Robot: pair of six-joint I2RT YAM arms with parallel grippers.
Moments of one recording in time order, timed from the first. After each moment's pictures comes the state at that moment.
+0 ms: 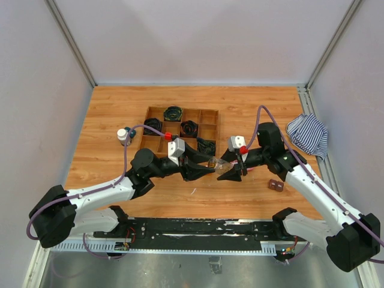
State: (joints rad) left arm -0.87 1.13 0.50 0.87 0.55 -0.27; right arm 0.47 1.02 0.81 -0.43 -1.14 -0.64
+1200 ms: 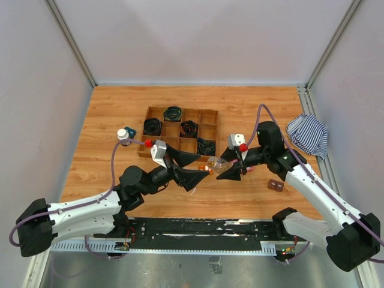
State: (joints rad) left arm -1.03 0.90 0.37 0.81 0.03 -0.55; right arm 0.47 1.03 0.81 -0.40 -1.14 -0.57
